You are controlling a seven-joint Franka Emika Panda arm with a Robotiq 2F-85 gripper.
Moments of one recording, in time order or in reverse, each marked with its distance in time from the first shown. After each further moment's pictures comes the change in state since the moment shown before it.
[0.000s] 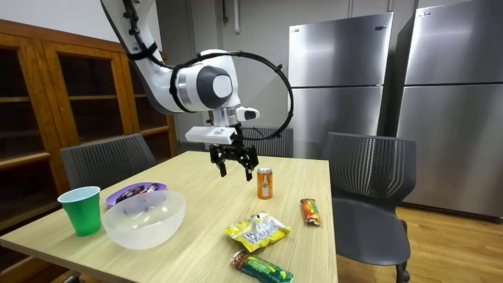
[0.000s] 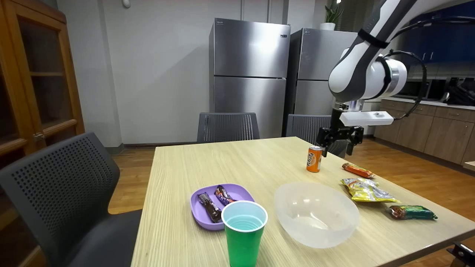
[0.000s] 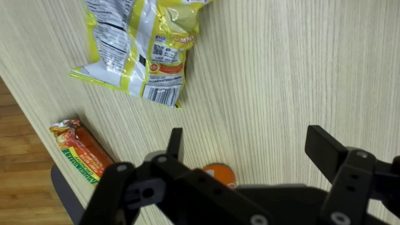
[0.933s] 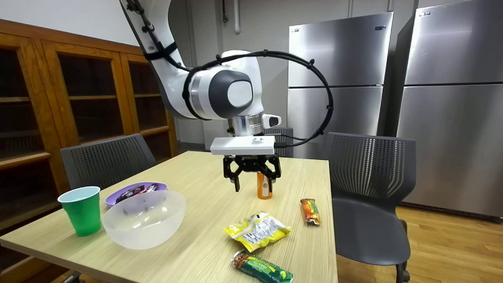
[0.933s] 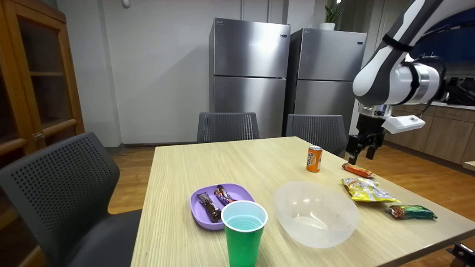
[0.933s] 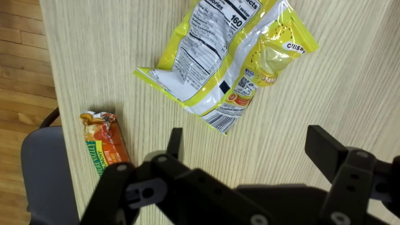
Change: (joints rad) arm -0.193 -0.021 0.050 -0.080 0.054 0.061 -0.513
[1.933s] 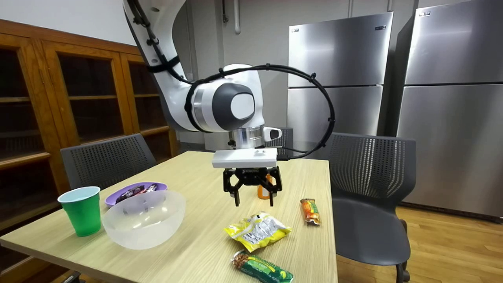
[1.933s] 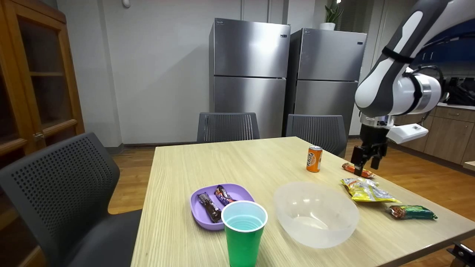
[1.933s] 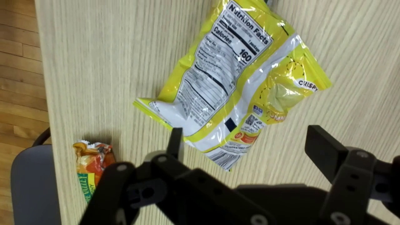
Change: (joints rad) arm 0.000 0.055 -0.019 -0.007 -0.055 0.002 0.001
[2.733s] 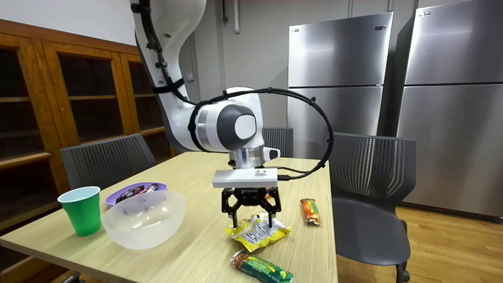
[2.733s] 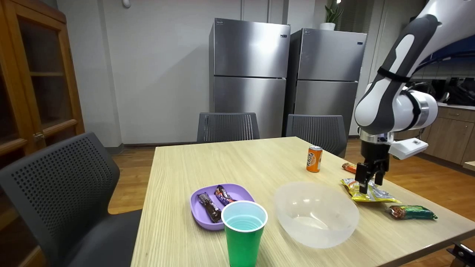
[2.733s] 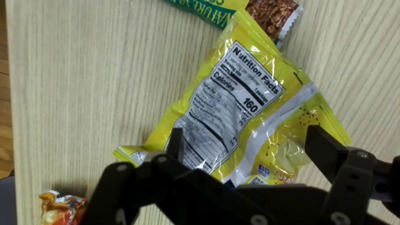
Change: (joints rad) arm 0.000 0.108 -0.009 0.018 -0.060 0.000 0.013
